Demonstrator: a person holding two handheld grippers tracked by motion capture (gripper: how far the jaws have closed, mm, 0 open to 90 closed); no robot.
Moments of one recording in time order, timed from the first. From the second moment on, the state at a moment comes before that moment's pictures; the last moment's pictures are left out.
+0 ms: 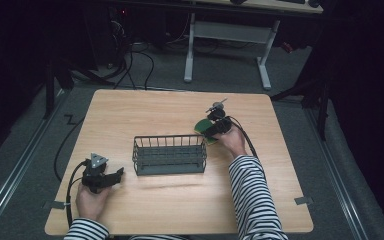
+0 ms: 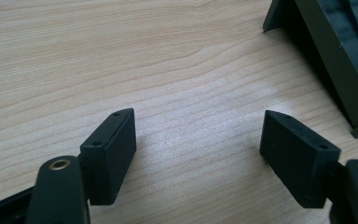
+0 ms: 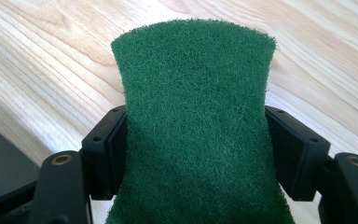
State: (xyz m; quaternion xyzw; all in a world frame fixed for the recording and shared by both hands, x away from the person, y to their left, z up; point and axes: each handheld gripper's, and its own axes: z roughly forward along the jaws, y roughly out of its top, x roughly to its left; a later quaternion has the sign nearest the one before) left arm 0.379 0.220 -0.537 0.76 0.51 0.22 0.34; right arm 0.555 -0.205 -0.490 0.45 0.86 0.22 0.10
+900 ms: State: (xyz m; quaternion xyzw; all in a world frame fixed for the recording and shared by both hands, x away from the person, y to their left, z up) left arm 0.378 0.220 -0.537 0.76 0.51 0.22 0.34; right arm 0.465 -0.200 -0.371 0.35 0.85 0.36 0.15
